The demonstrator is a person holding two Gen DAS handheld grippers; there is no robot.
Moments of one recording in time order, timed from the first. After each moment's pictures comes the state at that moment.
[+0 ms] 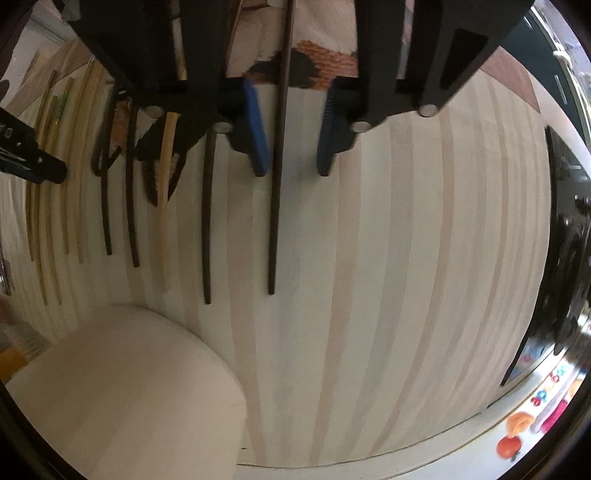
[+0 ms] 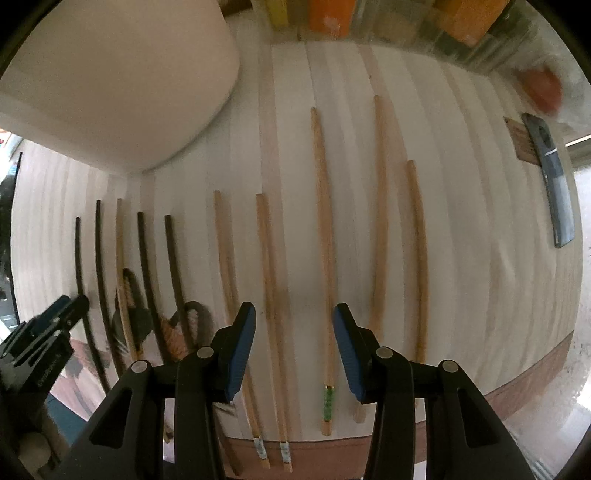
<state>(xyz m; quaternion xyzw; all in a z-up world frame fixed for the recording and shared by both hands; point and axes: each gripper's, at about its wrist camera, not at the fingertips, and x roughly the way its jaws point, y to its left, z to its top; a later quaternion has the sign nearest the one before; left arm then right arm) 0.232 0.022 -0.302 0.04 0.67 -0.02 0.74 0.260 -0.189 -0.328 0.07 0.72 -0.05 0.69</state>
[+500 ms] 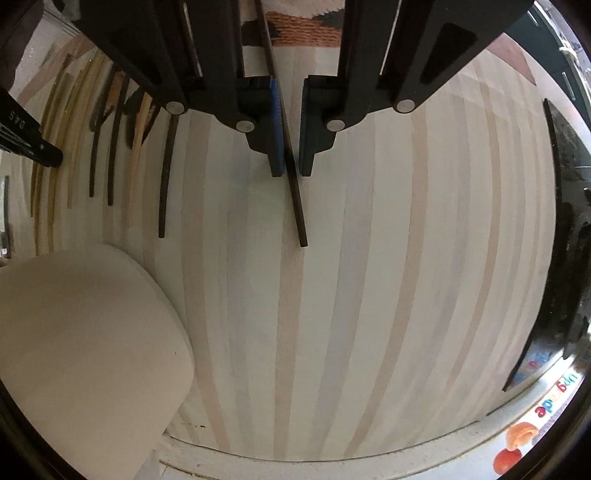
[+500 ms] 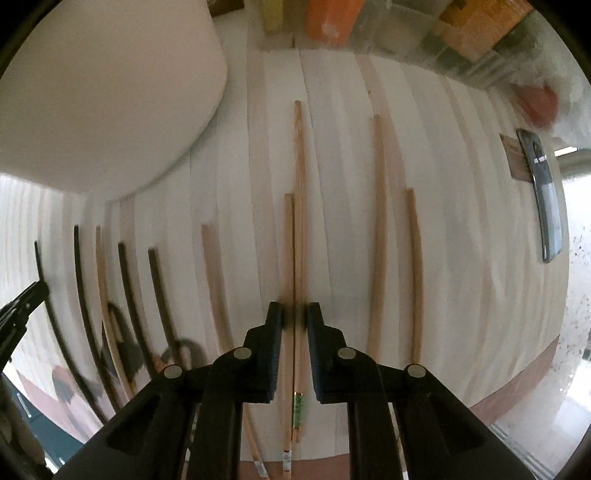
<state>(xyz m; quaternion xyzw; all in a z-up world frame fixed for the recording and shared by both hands) 0.263 0.072 -0.287 -0.01 0.68 -0.03 0.73 0.292 -0.172 -0.336 0.05 0.72 -0.08 0.69</state>
